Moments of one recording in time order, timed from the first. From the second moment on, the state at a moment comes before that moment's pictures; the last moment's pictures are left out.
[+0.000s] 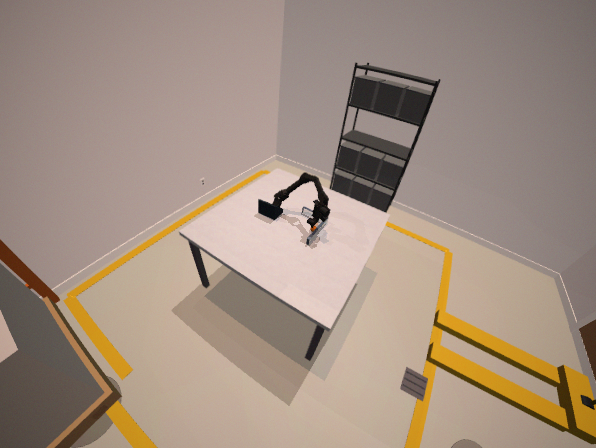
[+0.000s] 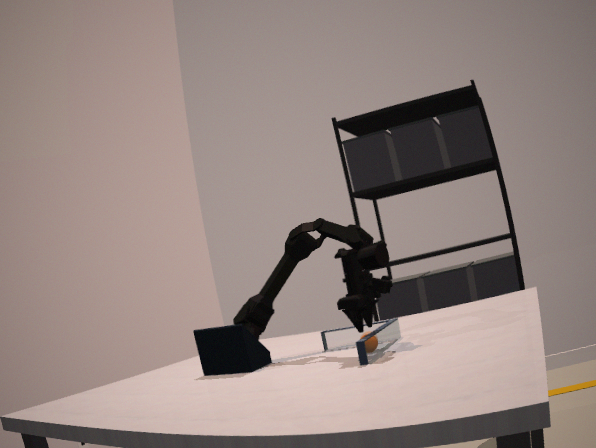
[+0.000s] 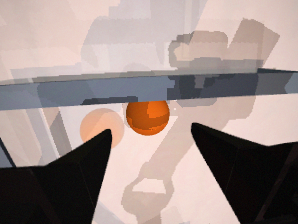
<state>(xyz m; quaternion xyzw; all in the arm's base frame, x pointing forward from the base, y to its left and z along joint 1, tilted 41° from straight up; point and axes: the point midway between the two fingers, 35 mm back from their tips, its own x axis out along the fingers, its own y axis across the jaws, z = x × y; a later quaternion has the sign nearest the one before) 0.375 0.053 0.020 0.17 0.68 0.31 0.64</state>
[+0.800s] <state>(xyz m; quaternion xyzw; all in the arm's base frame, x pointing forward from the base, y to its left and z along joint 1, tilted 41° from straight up) 0.371 0.077 -0.009 0.17 0.68 0.31 0.64</state>
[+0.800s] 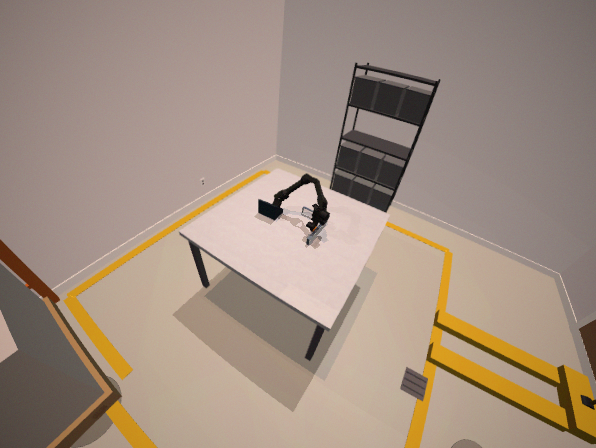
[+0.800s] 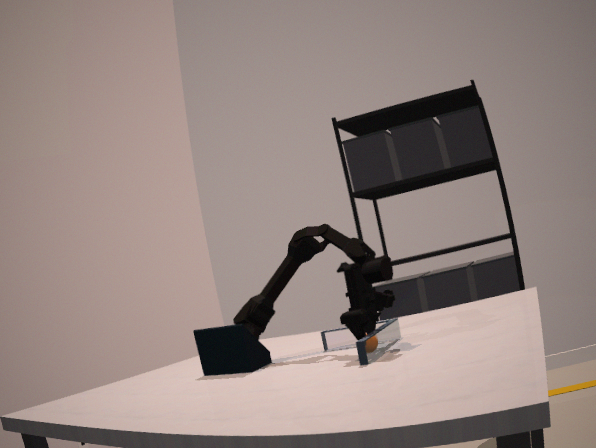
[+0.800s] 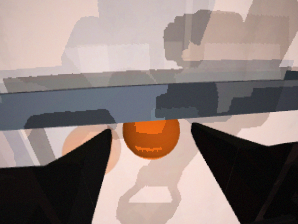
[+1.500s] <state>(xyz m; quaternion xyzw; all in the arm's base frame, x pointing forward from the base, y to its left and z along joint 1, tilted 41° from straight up) 0.369 0.074 -0.012 0.16 0.68 0.31 0.64</state>
